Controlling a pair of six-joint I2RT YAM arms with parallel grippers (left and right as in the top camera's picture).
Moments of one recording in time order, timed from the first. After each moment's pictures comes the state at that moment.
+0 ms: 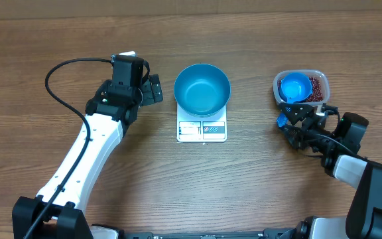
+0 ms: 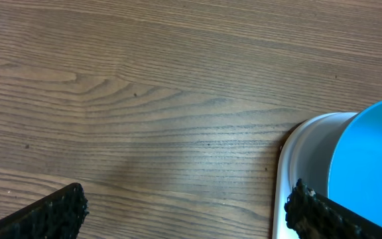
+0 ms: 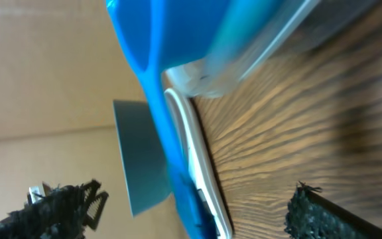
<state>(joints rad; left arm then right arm) -0.24 1.52 1.14 -0.50 -0.20 -0.36 -0.35 1.59 0.45 0.43 -0.98 0.91</state>
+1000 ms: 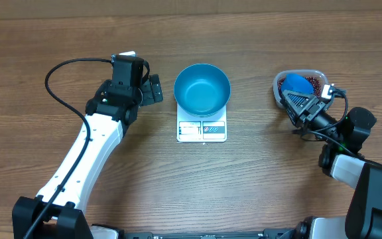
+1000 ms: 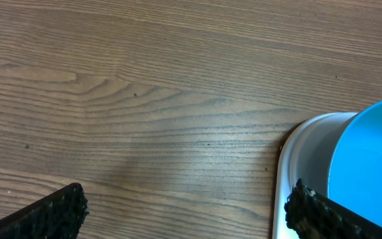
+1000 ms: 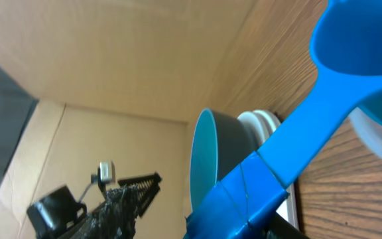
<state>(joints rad) -0.24 1.52 1.14 -0.50 -0.20 -0.36 -0.32 1.59 0.45 0.93 -1.05 1.18</state>
